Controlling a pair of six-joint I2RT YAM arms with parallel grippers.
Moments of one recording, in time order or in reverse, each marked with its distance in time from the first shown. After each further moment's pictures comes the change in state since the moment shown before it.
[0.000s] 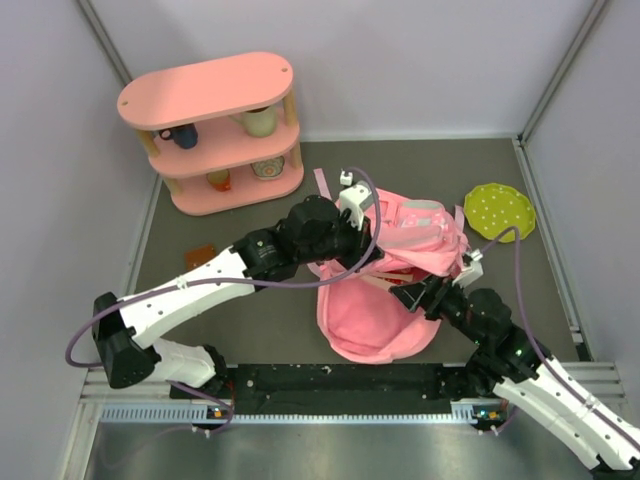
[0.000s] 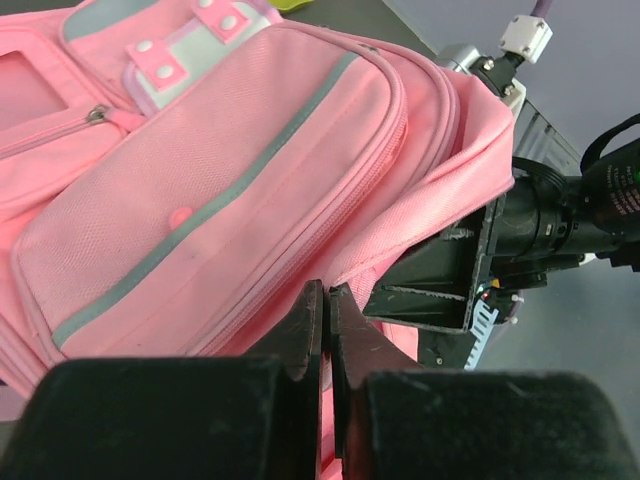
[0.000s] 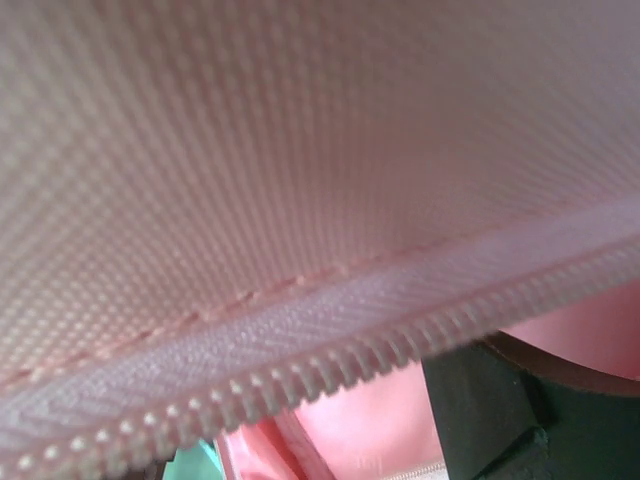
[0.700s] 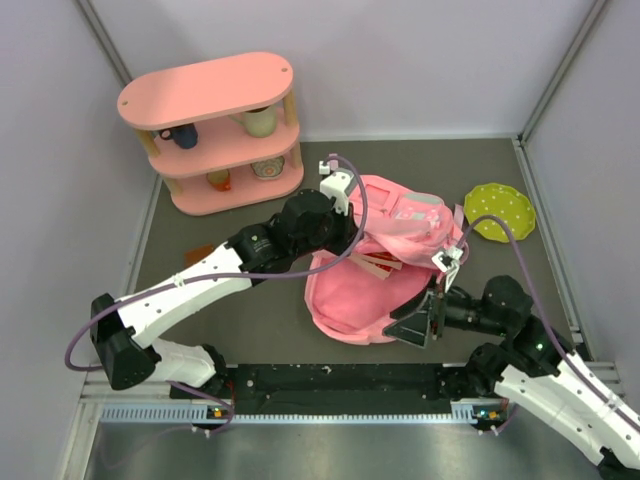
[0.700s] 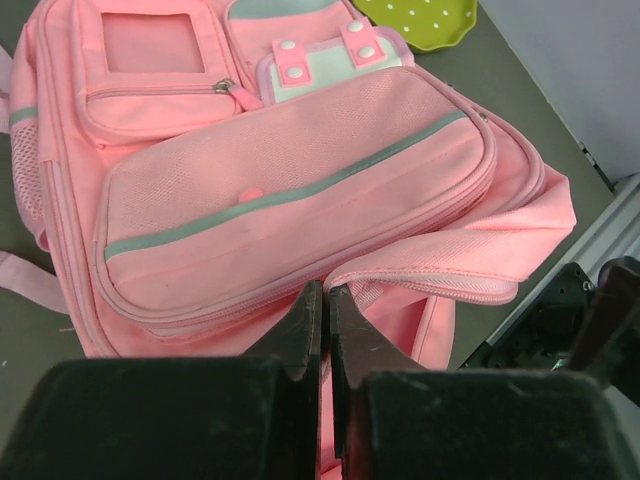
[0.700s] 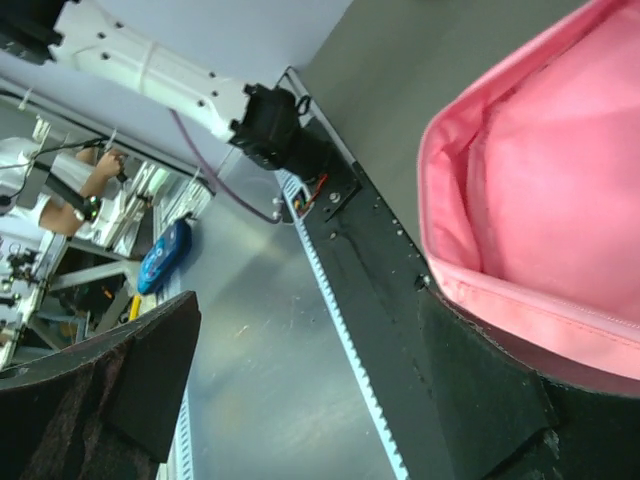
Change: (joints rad) left arm 0.052 -0.007 0.000 -0.039 -0.218 -0.029; right arm 0.026 0.115 0.224 -0.043 -0.607 -0.221
